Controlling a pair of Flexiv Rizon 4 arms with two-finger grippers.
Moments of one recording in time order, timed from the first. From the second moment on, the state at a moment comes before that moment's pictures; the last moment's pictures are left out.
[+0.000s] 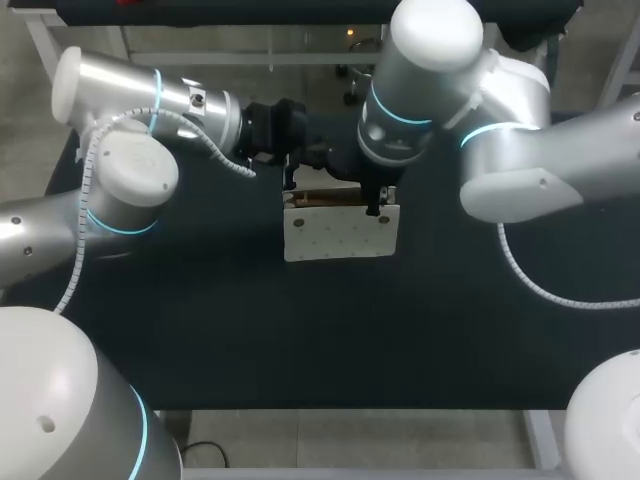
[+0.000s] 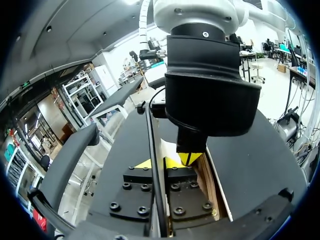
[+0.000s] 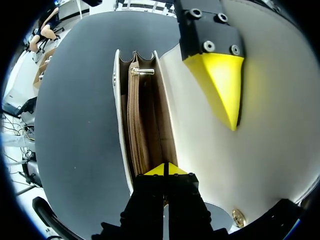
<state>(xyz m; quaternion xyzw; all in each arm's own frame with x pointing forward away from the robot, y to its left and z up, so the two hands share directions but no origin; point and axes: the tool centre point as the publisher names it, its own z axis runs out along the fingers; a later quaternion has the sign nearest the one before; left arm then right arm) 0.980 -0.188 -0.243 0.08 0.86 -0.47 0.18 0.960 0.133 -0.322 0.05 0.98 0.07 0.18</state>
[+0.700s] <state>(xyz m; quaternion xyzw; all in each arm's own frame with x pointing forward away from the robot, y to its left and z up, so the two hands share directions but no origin) 0.987 -0.183 -0.246 0.06 0.85 -0.51 0.13 0.955 0.137 -0.328 0.04 0.98 0.07 0.20</state>
